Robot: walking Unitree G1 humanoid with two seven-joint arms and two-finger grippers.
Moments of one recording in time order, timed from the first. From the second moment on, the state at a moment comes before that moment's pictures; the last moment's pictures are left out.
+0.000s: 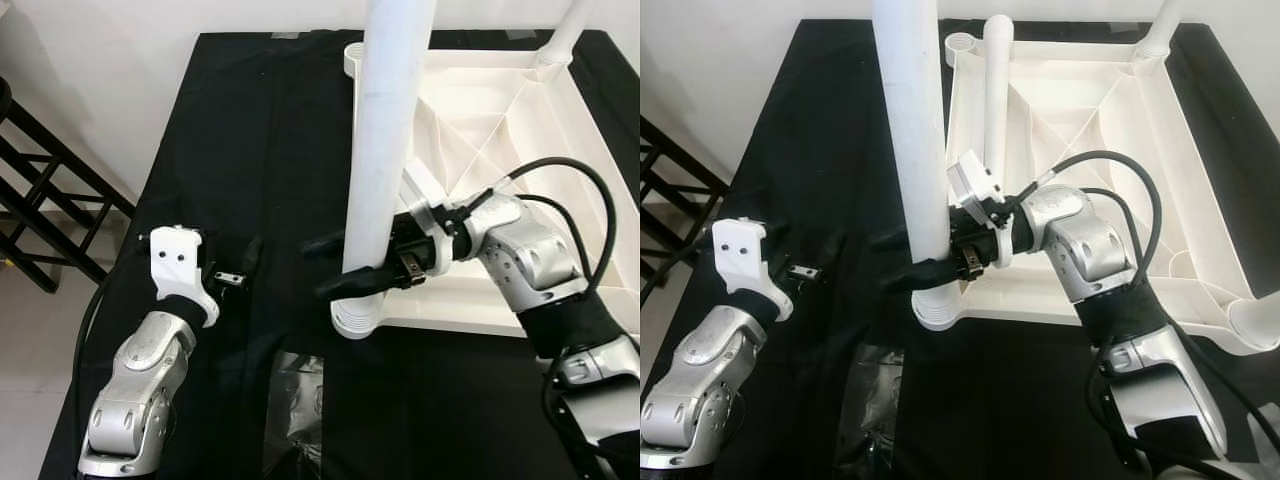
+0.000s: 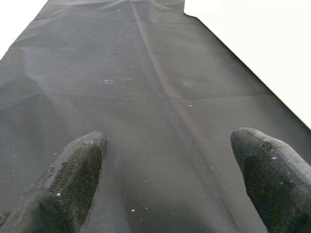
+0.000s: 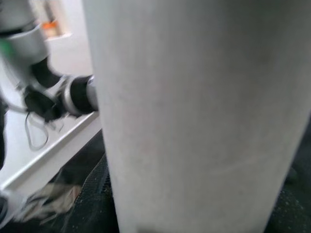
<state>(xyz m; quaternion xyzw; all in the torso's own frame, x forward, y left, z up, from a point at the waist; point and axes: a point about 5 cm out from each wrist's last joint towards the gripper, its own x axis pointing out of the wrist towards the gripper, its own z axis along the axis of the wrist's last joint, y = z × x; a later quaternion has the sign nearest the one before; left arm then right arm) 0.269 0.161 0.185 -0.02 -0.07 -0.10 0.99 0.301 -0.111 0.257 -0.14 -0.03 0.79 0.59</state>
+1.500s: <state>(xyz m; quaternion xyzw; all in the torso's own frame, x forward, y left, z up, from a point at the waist) 0.270 0.160 0.186 -0.02 -0.07 -0.10 0.99 0.285 -0.108 0.238 -0.17 -0.04 0.78 0.61</state>
